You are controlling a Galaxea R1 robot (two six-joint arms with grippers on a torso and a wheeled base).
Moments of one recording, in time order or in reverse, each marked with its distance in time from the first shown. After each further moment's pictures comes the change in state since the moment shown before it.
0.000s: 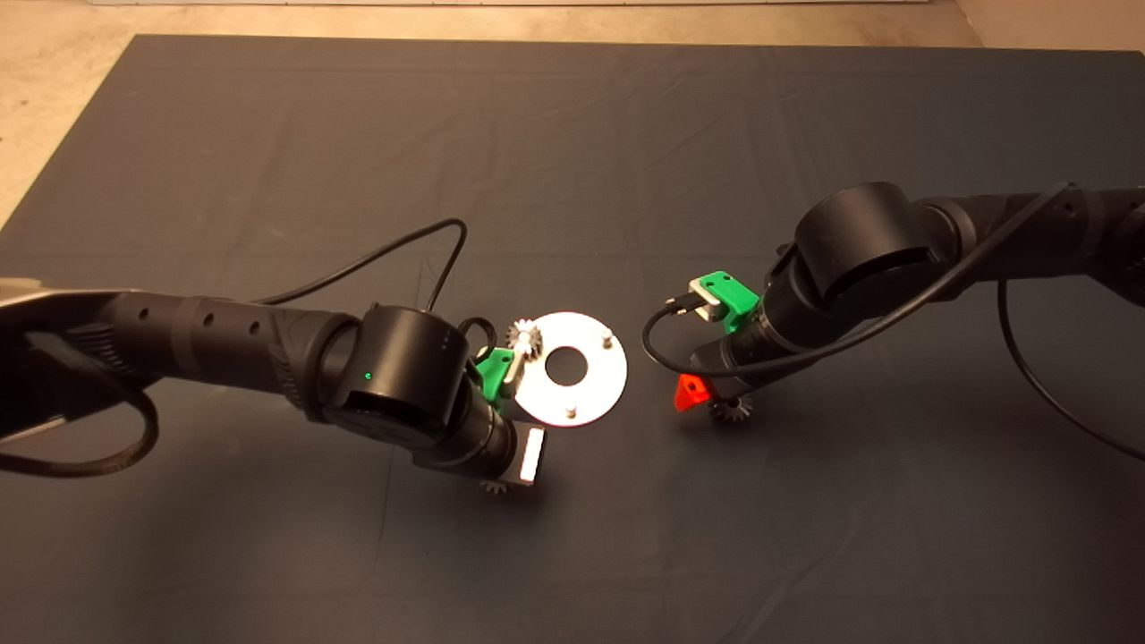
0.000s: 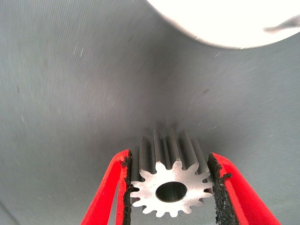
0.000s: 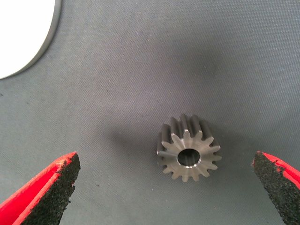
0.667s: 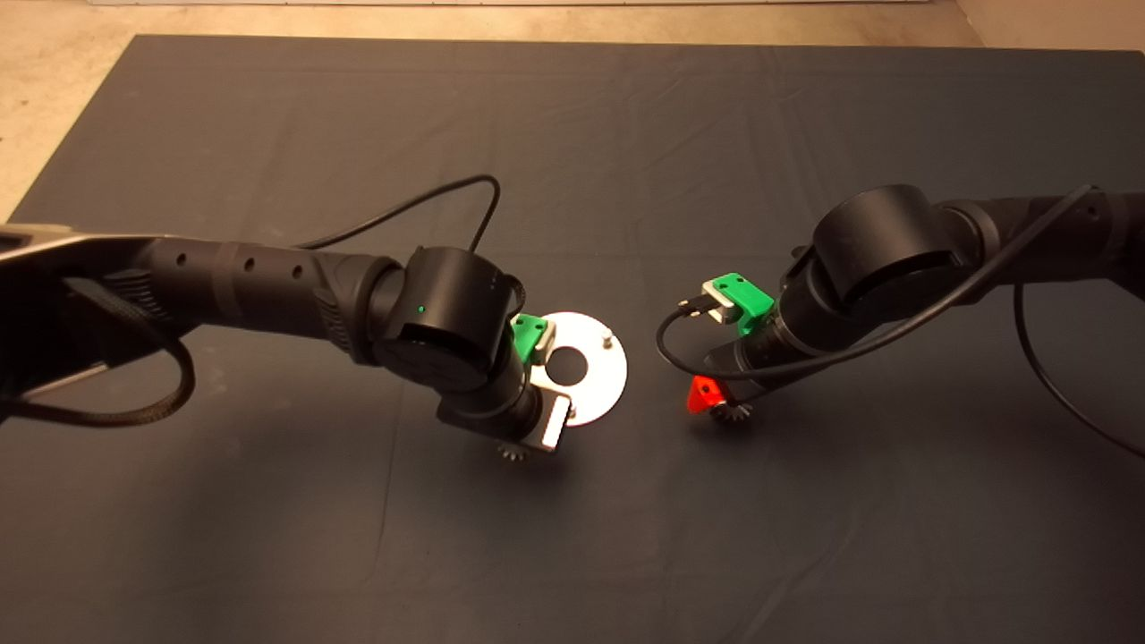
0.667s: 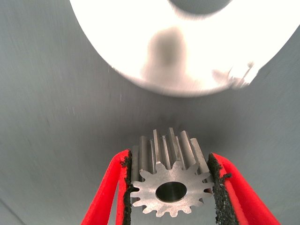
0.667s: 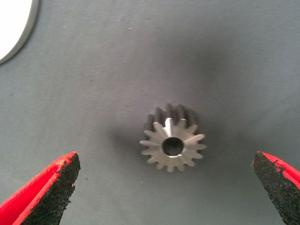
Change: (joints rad) left arm -0.084 0.086 -0.110 -0.082 -0.002 0.129; right arm 0.000 -0.040 0.028 0.000 0.000 0.000
